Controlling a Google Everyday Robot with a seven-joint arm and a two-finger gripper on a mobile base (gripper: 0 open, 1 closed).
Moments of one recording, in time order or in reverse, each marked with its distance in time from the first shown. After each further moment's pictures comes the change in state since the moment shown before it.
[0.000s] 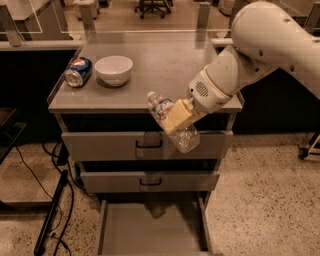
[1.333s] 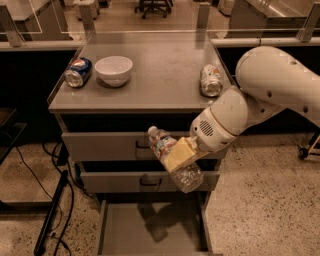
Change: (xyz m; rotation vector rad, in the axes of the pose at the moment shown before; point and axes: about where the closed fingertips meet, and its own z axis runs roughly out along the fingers) arm 0.081 0.028 0.035 -0.081 0.068 0.083
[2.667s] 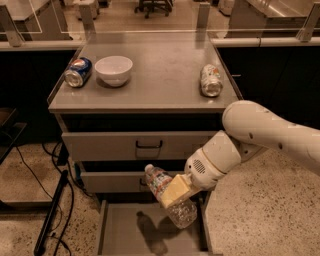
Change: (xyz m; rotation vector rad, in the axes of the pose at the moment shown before) arm 0.058 -0.020 0.086 -0.139 0.097 0.093
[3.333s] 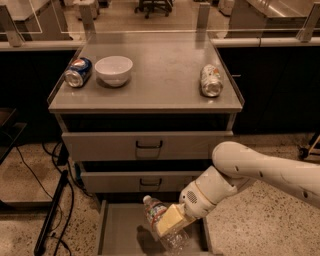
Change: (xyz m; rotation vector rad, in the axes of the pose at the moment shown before) arm 0.040 -0.040 0.092 -0.122 0.068 0.125
